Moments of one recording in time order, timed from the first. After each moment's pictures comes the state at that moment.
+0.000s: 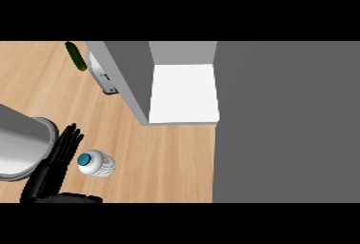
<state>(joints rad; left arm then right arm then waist) 0.15 0.11 0.18 -1.50 -0.01 -0.33 -0.28 0.83 -0.11 0.26 -2.50 -0.08 0.19 -0.08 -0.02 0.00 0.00</state>
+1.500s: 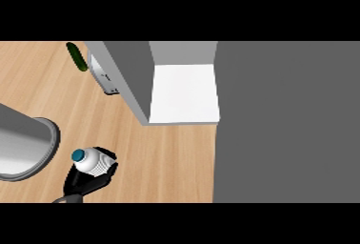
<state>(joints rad) -0.21 0.14 0.27 -0.54 -0.04 -0.38 -0.80 1.02 -0.14 0.27 -2.49 -0.07 0.26 -0.26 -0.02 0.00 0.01</state>
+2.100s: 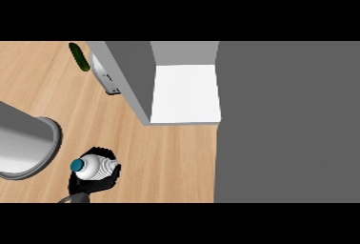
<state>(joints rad) -0.24 0.10 0.30 -0.50 0.03 -0.33 -0.87 1.03 -0.14 0.26 -2.48 -0.06 0.26 -0.27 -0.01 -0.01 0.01</state>
